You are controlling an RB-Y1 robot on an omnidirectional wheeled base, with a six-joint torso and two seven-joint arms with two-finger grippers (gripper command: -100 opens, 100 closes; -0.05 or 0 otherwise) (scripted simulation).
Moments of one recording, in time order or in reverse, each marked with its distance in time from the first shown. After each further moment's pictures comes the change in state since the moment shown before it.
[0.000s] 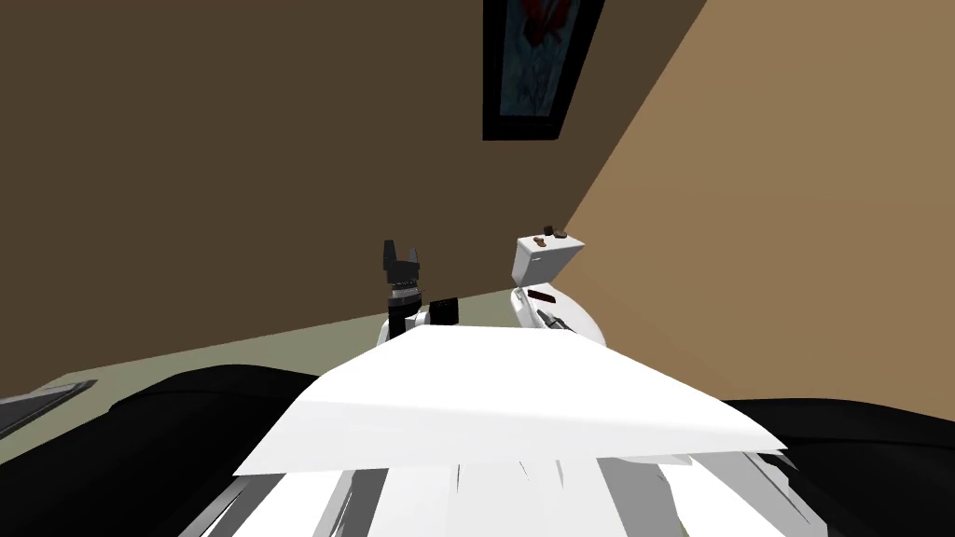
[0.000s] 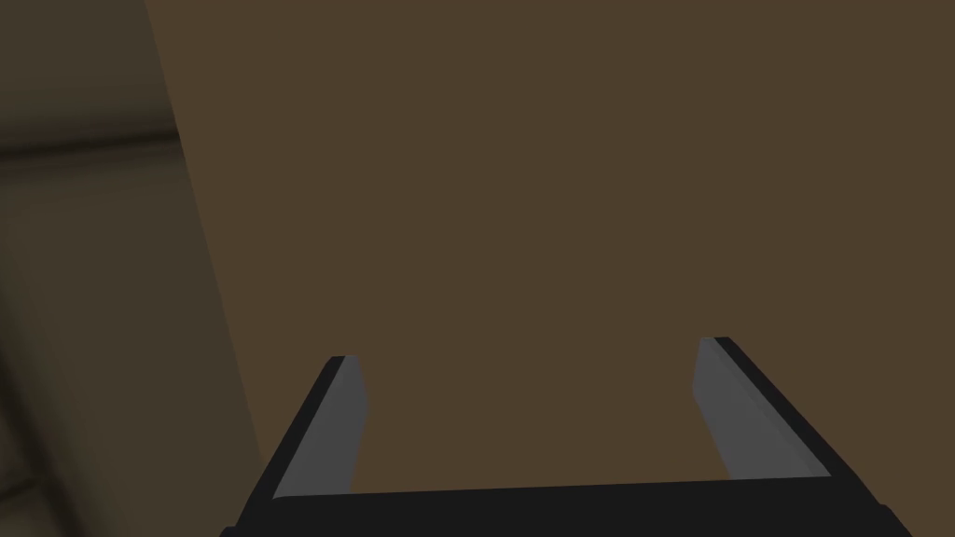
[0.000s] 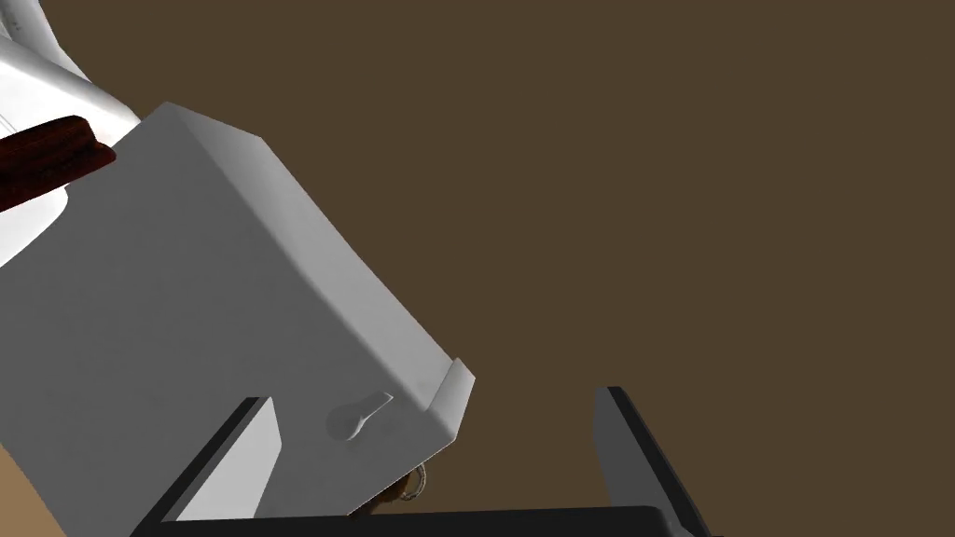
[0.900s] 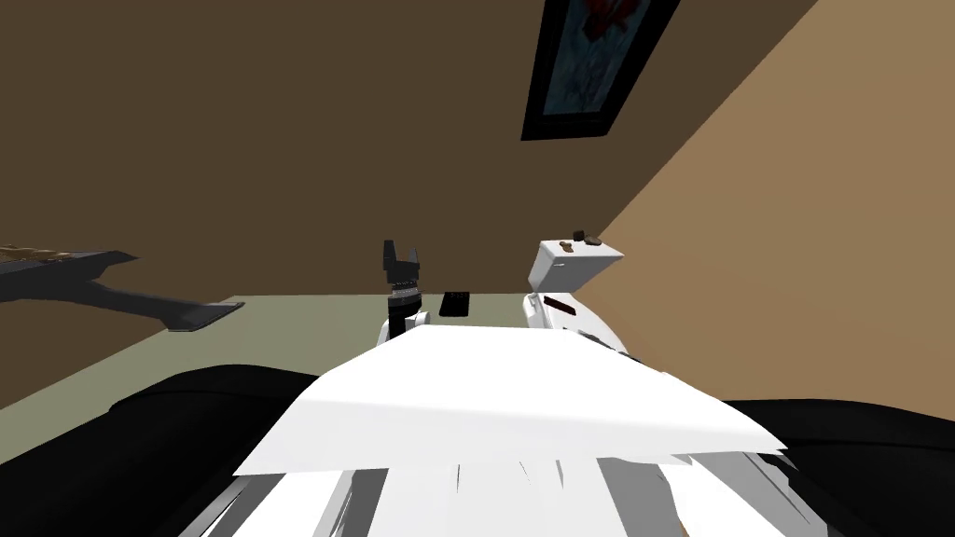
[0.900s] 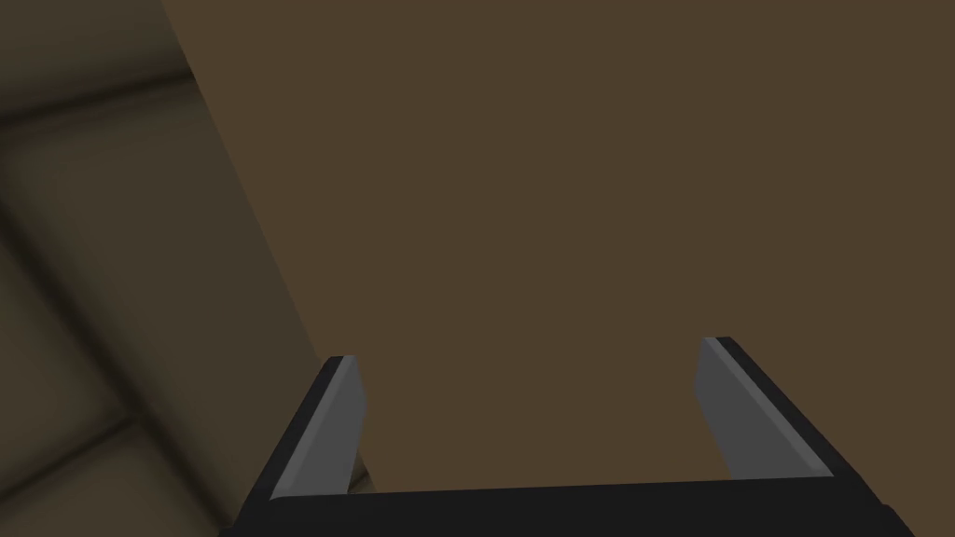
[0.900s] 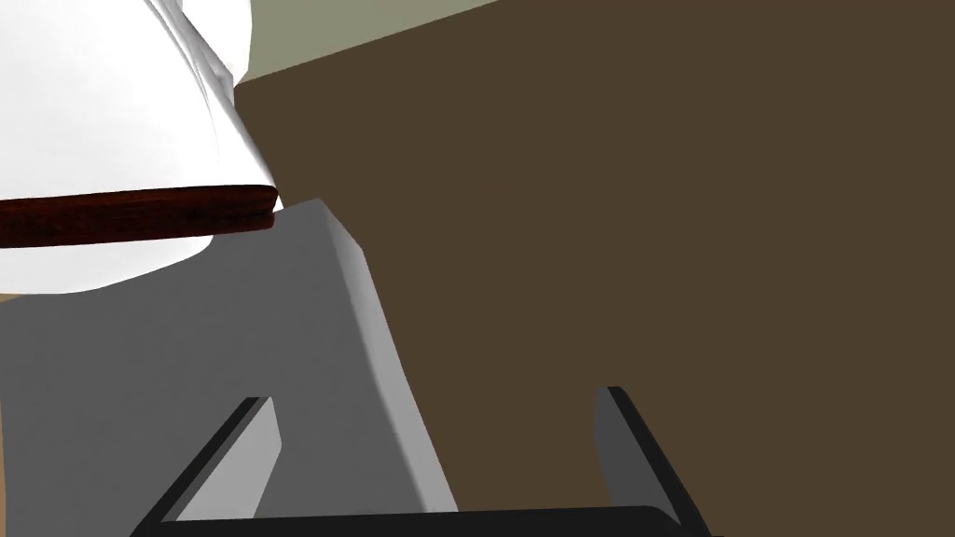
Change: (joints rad) left arm 0.000 0.000 0.000 0.000 0.000 0.000 0.000; right arm -0.020 -0.233 0.044 0.306 0.051 -0.027 -0.015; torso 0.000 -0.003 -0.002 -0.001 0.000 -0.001
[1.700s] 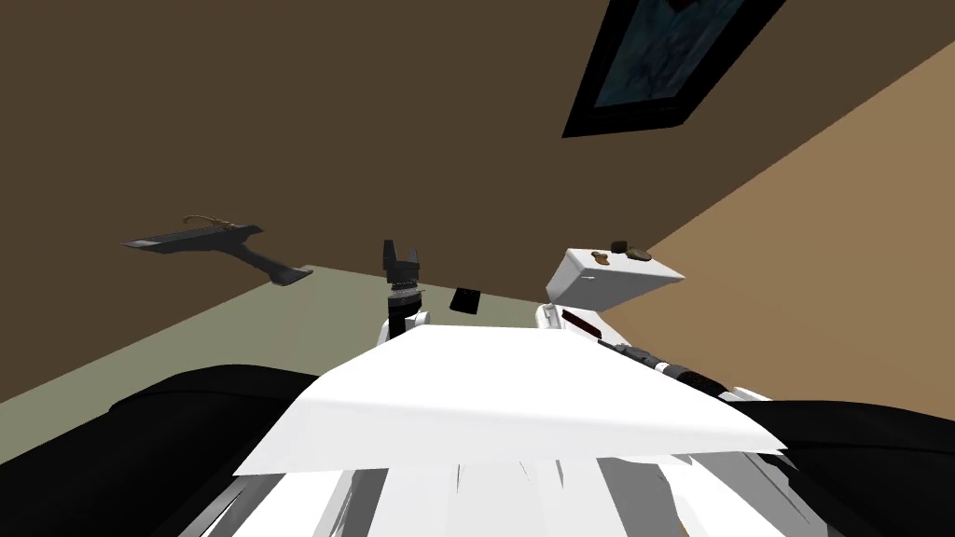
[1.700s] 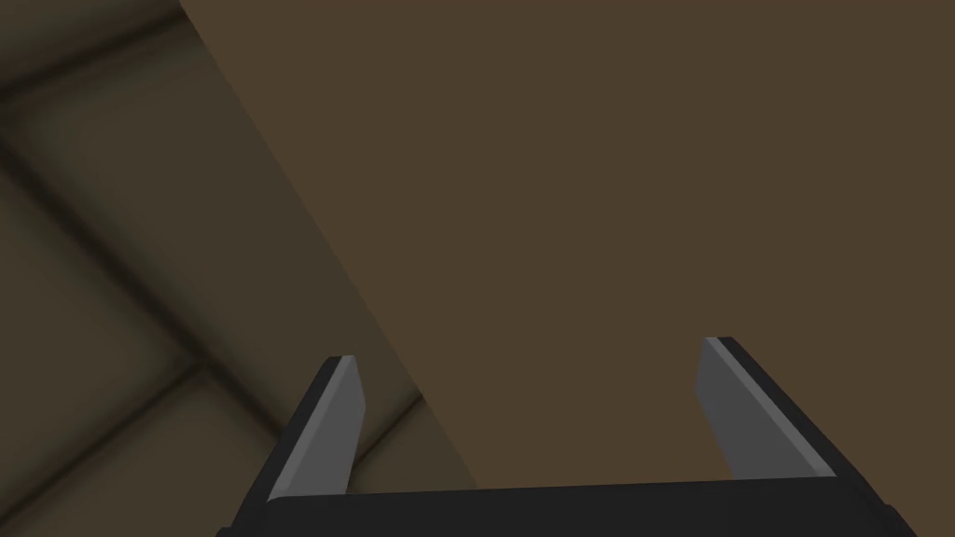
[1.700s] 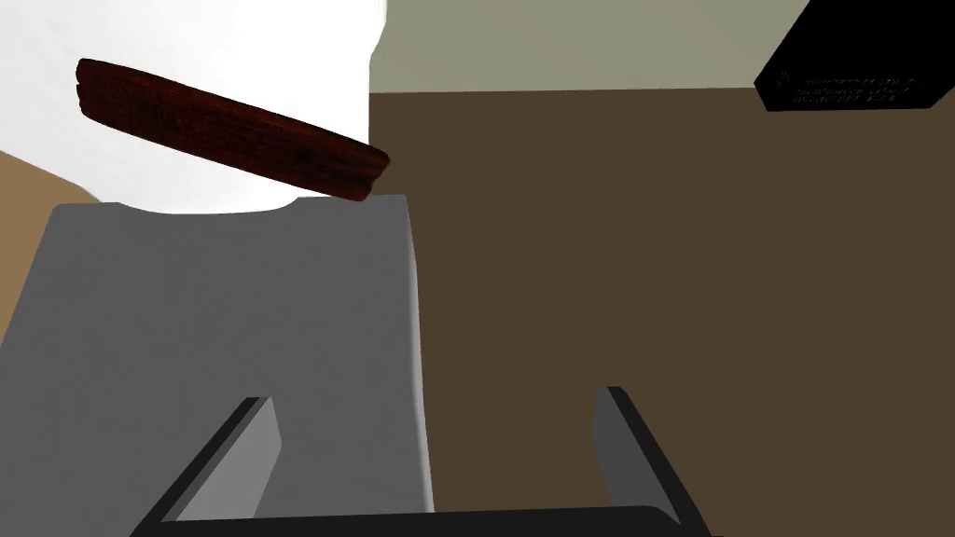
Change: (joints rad) left arm 0.000 0.000 0.000 0.000 0.000 0.000 0.000; right arm -0.029 -0.179 0.039 0.247 0.028 -0.015 -0.030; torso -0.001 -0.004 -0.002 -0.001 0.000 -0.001
